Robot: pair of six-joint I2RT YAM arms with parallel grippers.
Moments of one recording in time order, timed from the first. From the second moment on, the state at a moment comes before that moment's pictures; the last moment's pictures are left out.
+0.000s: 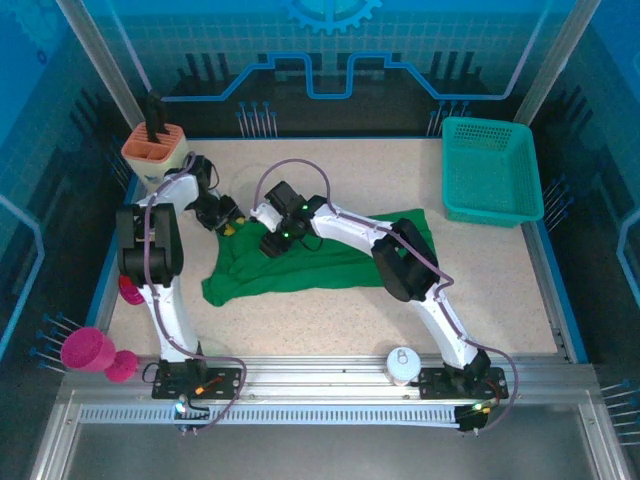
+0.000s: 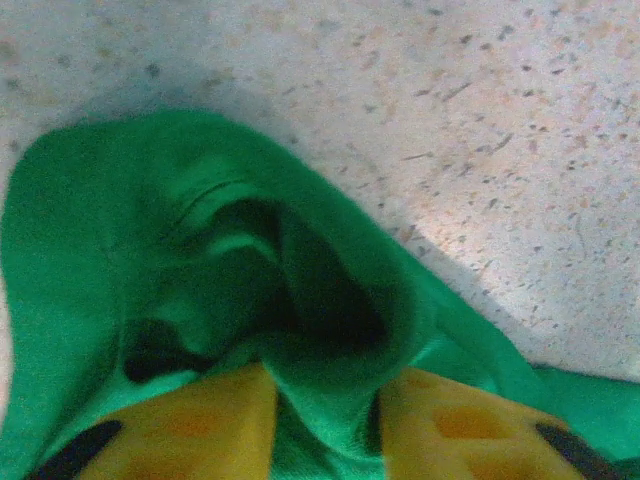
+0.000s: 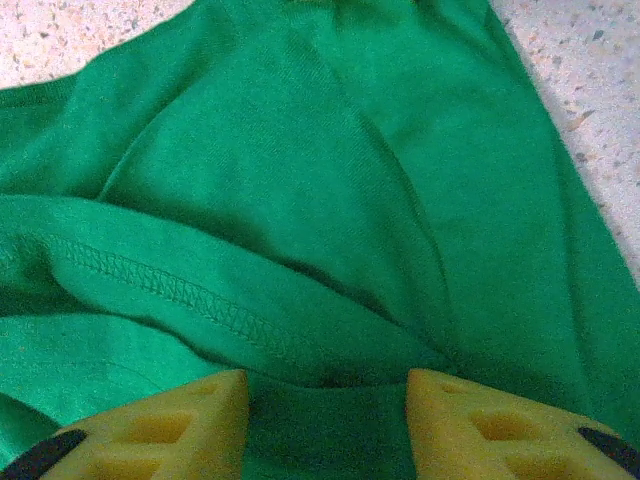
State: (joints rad) left arm 0.11 2.05 1.50 -0.89 0.38 -0.64; right arm 0.82 2.36 1.96 -0.61 -0.25 -0.14
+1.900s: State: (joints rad) left arm 0.13 1.53 0.92 -0.89 0.50 -0.61; right arm 0.79 2.26 1.73 -0.39 -0.35 0.07
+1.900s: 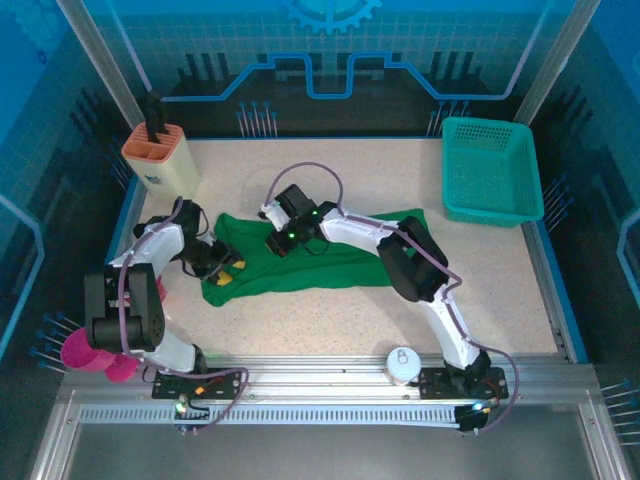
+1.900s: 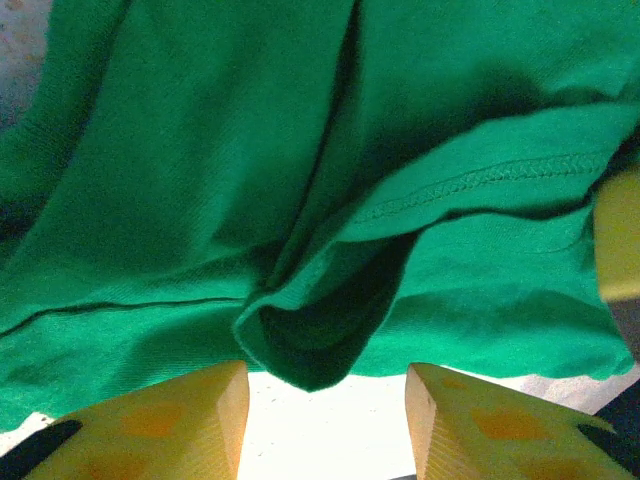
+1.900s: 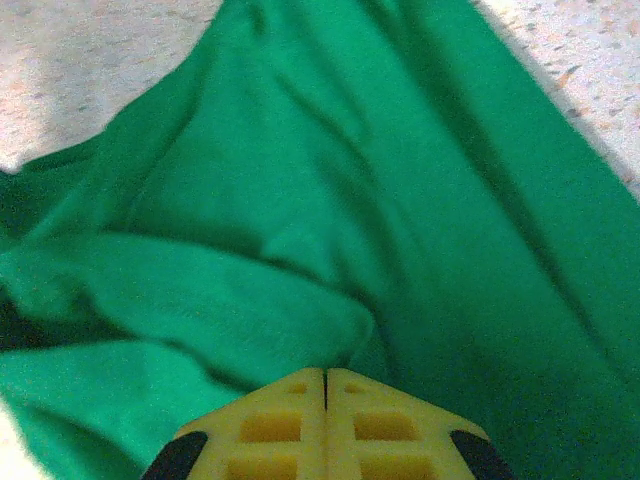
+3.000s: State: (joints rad) left arm 0.04 1.58 0.97 -0.81 0.39 -0.67; right arm 0.84 1.99 1.44 -0.29 -0.12 0.08
